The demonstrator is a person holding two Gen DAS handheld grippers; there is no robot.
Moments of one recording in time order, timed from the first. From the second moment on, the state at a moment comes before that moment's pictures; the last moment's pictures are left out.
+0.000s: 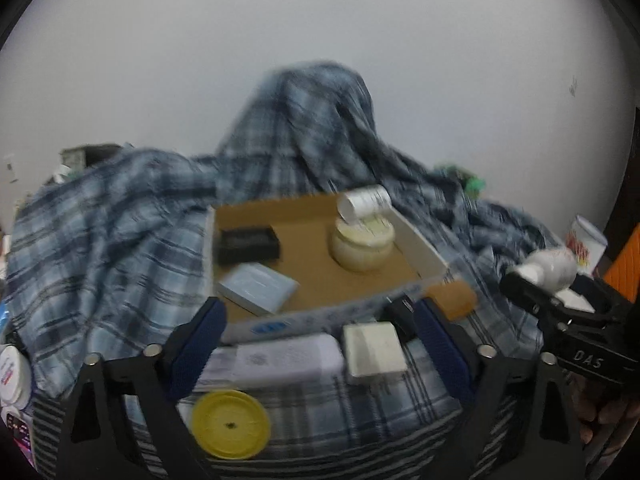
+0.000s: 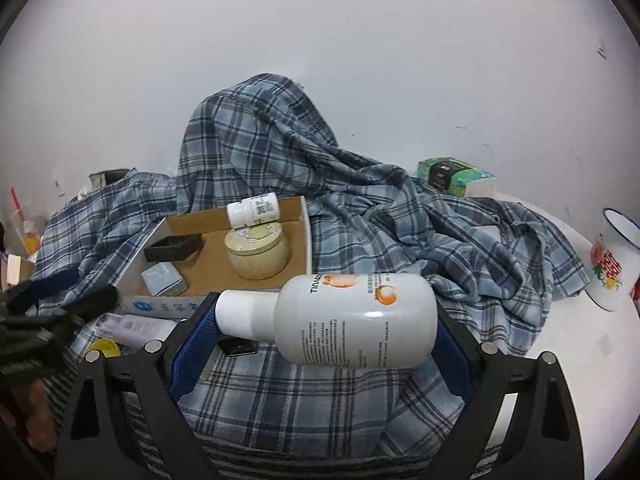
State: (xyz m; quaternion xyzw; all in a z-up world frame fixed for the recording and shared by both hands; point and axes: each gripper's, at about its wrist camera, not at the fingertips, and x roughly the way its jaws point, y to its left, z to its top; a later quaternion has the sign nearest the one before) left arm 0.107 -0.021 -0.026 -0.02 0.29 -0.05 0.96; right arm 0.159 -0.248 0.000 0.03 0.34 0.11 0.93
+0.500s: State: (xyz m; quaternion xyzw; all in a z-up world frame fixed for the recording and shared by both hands) left arm 0.154 -0.072 -0.076 0.00 0.44 -0.10 0.89; right arm 0.154 -0.256 0.001 0.04 0.34 0.11 0.93
